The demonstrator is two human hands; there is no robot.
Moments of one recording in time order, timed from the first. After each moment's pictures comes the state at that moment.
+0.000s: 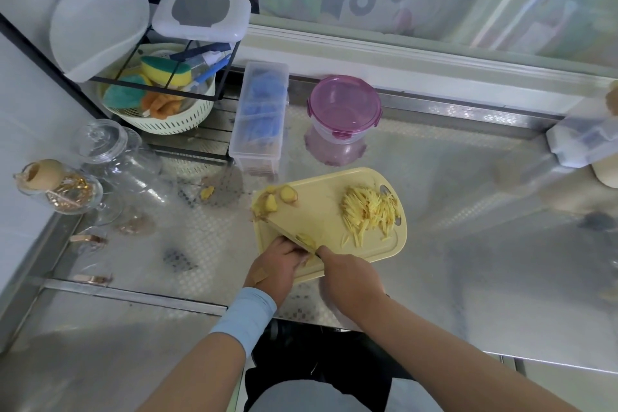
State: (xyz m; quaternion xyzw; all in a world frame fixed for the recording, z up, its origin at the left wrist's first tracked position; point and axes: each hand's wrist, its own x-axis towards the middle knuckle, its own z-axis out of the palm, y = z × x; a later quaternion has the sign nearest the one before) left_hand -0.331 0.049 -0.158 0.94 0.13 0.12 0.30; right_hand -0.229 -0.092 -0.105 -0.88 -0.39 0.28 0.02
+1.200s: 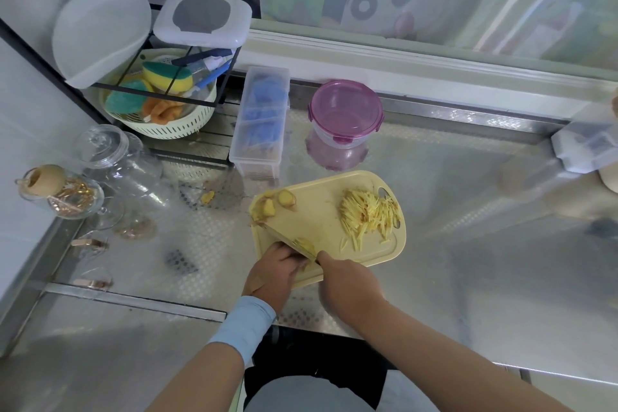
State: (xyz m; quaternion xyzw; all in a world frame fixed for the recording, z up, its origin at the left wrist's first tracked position) left_hand -0.330 0.045 -0.152 0.91 0.14 0.17 0.35; right_hand -0.226 -0.091 -0.110 -0.87 -0.40 0.29 0.02
